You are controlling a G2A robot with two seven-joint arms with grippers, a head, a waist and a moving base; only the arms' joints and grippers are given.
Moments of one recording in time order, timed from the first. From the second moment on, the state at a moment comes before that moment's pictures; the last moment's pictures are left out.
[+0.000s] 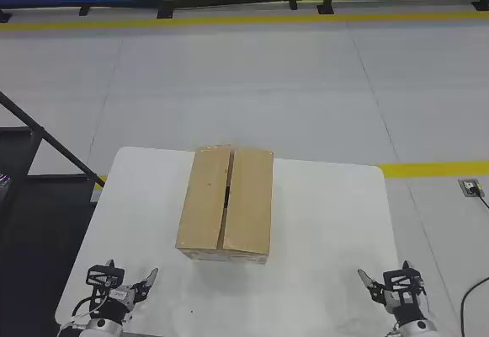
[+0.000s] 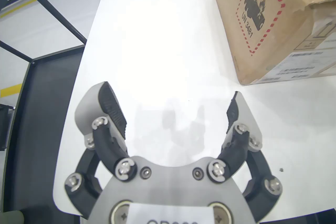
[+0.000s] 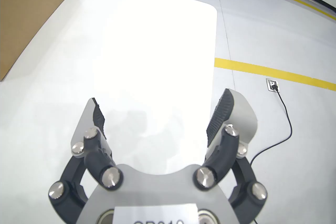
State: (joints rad) left arm 1.73 -1.15 -1.60 -1.80 1.33 0.00 0.00; right arm -1.73 -1.15 1.60 -1.80 -1.33 0.00 0.00
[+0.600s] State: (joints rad) left arm 1.67 -1.15 -1.62 -1.75 1.28 -0.06 0.03; right arm -1.73 -1.16 1.52 -1.96 -1.47 0.00 -0.04
